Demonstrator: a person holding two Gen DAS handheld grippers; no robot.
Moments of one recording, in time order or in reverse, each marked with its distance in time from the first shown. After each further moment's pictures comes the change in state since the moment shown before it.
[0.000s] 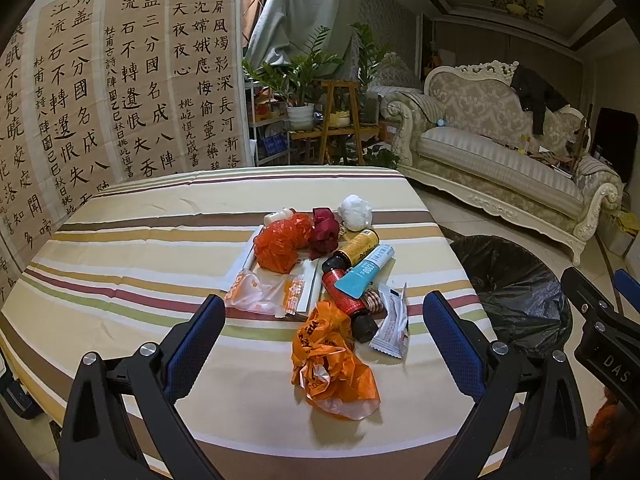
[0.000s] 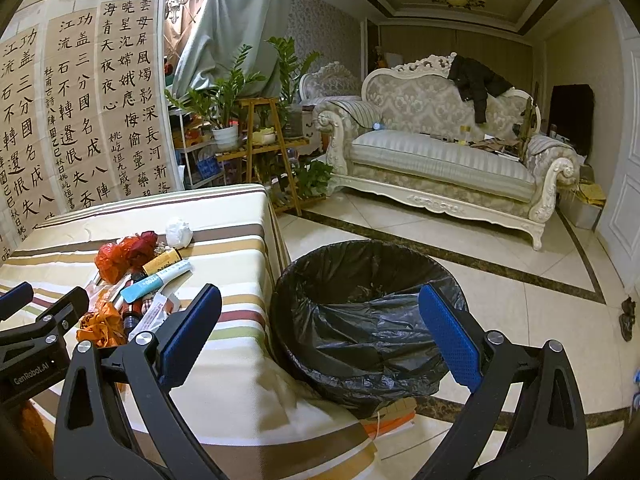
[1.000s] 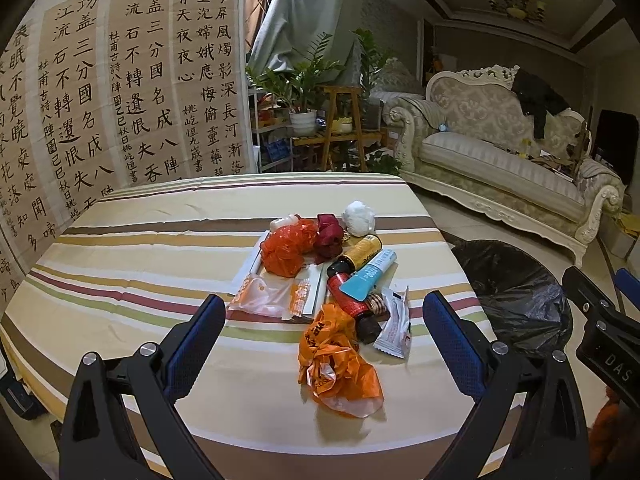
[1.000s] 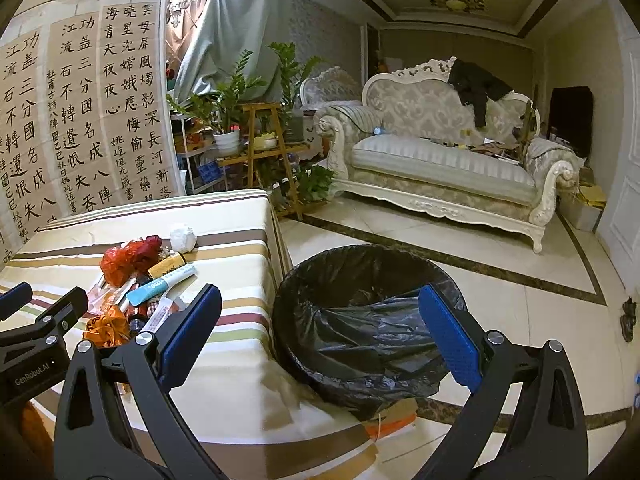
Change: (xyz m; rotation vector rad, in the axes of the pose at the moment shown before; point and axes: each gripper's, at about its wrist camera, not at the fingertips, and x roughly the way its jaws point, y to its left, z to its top) left arm -0.008 0.003 0.002 -0.001 -0.019 0.007; right arm -0.004 0.003 0.003 0.000 -0.015 0.001
